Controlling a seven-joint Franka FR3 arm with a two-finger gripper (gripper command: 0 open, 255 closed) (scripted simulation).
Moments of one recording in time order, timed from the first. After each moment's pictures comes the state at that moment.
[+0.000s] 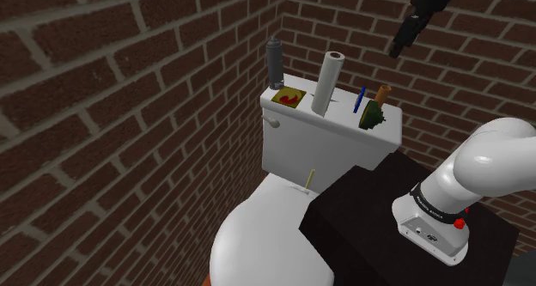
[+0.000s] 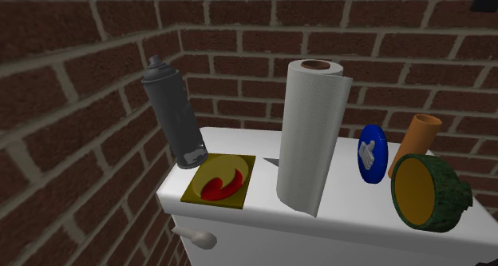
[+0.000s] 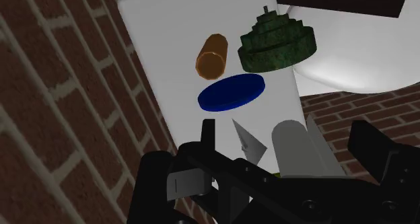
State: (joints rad) arm -0.02 -0.83 -0.05 -2.38 -0.09 1.62 -0.16
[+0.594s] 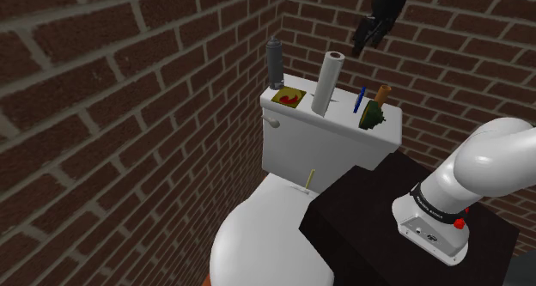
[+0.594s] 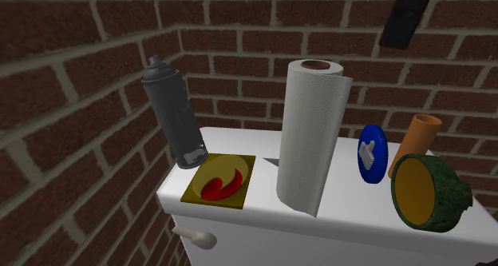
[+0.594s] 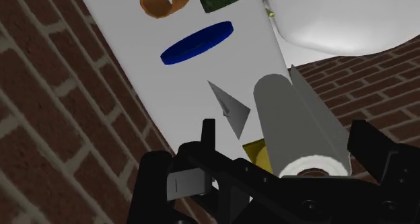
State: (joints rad) arm -0.01 -0.61 0.03 -2.29 -0.02 1.76 0.01
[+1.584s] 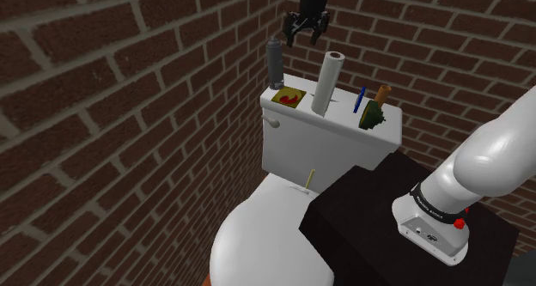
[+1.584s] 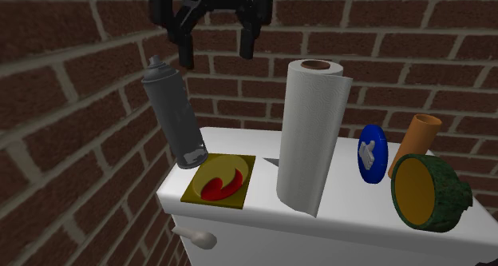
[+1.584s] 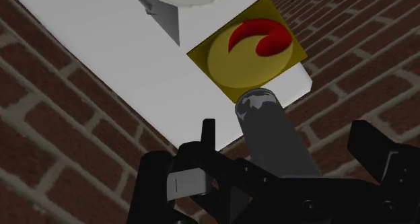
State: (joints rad) arm -0.01 -0.06 0.14 -1.88 0.01 1.93 0.34
